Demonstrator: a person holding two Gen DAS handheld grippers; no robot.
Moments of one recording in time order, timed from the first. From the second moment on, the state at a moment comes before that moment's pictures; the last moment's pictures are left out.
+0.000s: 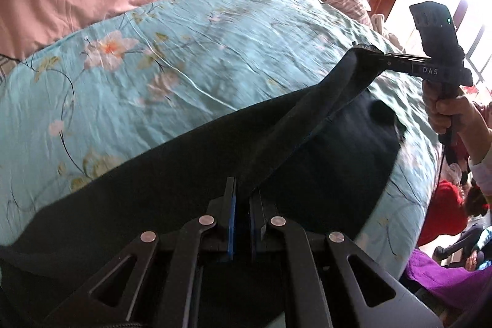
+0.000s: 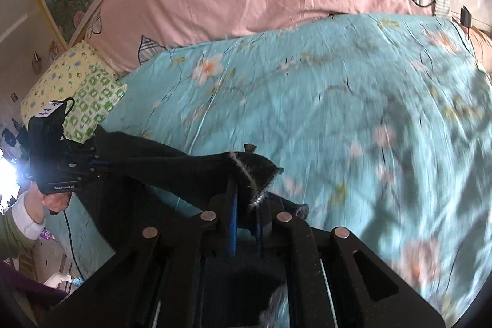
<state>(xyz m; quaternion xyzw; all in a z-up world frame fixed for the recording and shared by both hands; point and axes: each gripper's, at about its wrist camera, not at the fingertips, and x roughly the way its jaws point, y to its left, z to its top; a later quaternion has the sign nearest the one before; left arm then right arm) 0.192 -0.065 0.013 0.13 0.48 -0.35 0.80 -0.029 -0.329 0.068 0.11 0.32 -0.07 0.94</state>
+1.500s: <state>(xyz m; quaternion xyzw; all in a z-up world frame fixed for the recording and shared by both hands) 0.091 -0.001 0.008 0.00 0.47 -0.27 0.84 -0.128 -0.222 0.055 0.05 0.25 -0.15 0.96</state>
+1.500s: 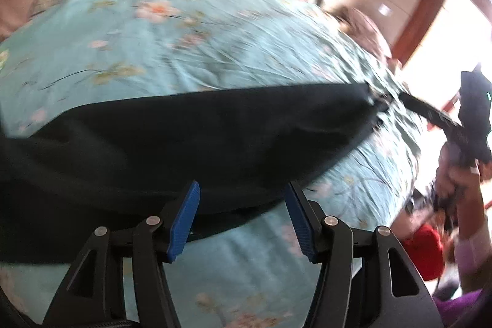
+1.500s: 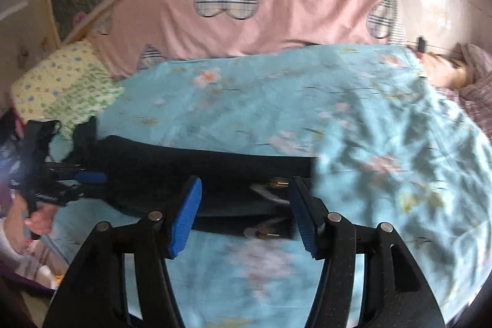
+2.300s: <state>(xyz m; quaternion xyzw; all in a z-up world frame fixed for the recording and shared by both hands) 0.194 0.190 0.045 -0.08 0.49 0.04 0.86 0.020 -0.083 0.007 0.04 0.31 0.07 0.95</state>
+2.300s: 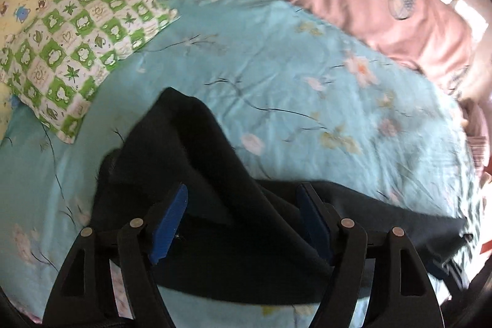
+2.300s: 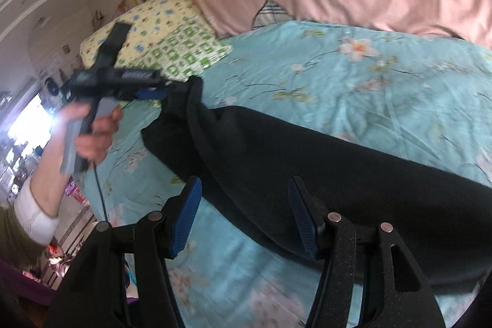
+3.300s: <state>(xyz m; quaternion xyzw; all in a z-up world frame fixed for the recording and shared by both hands) 0.129 0.234 0.039 -0.21 0.40 0.02 0.89 0.098 -0.018 -0.006 -0.02 0.33 0.13 0.93</state>
